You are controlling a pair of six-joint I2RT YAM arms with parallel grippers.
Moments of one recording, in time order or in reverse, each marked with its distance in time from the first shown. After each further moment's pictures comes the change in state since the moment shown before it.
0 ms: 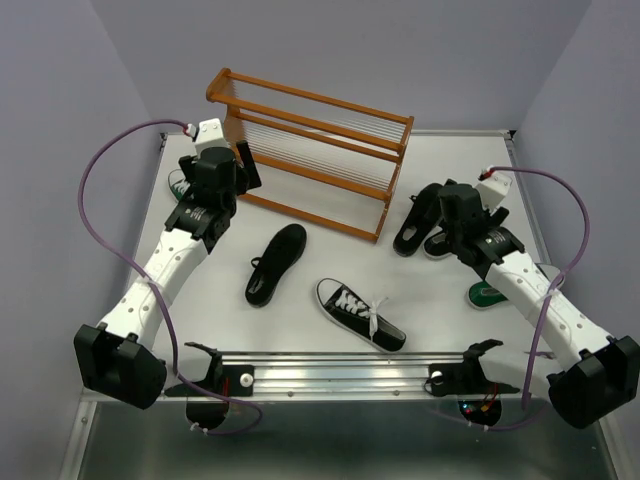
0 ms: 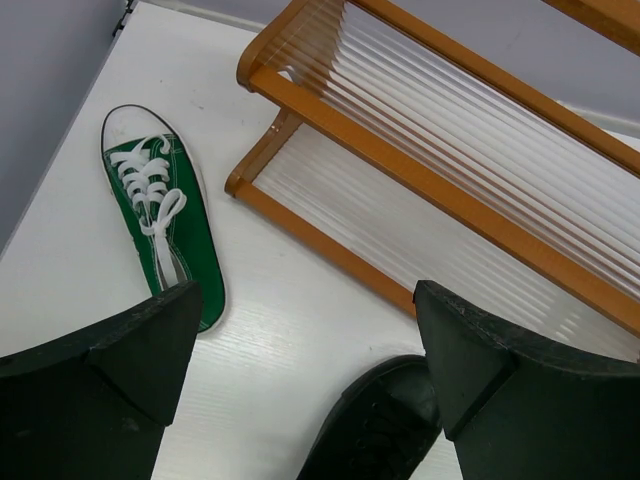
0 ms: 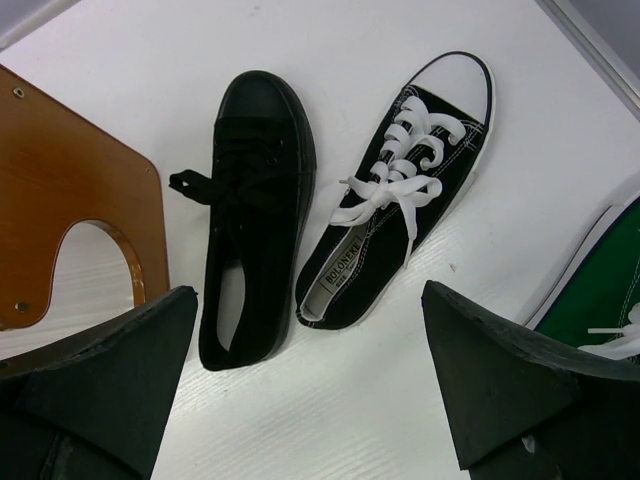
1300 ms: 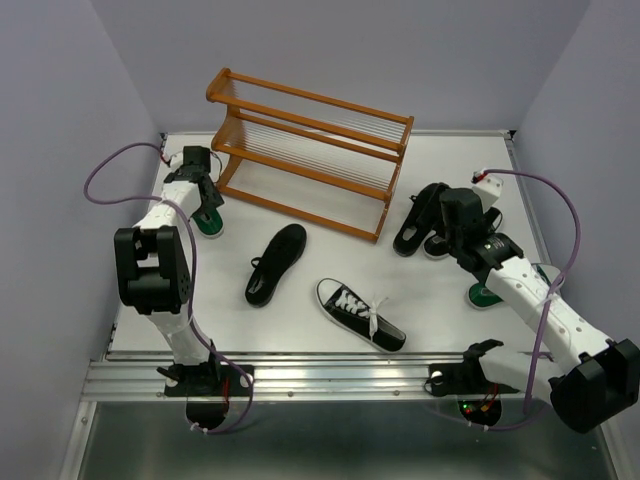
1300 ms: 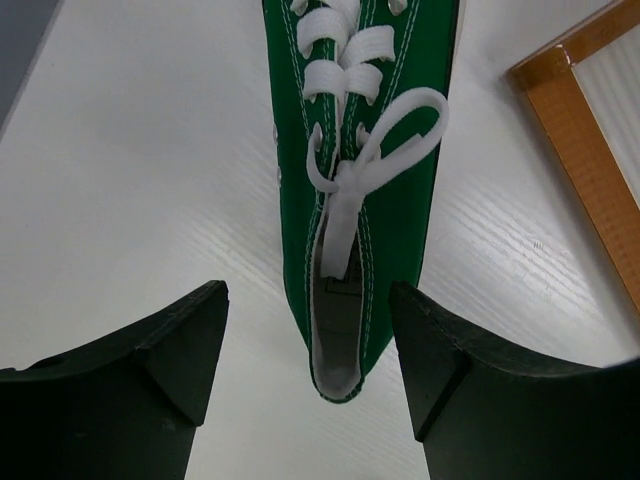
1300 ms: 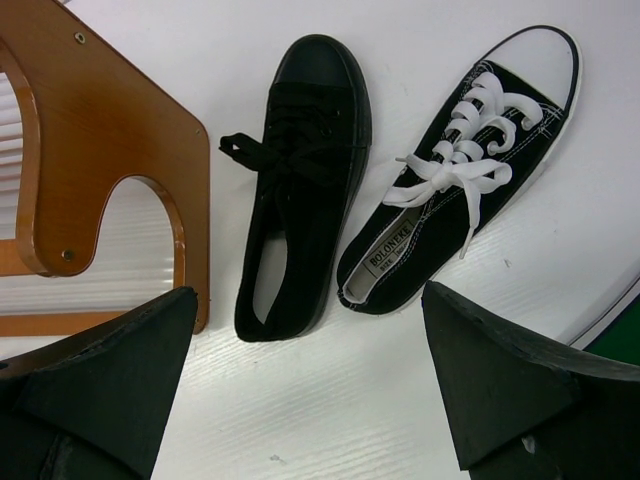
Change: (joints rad) left arm 0.353 0.532 0.146 -0.252 0.075 -0.153; right arm 0.000 -0.026 -0.062 0.089 -0.134 -0.032
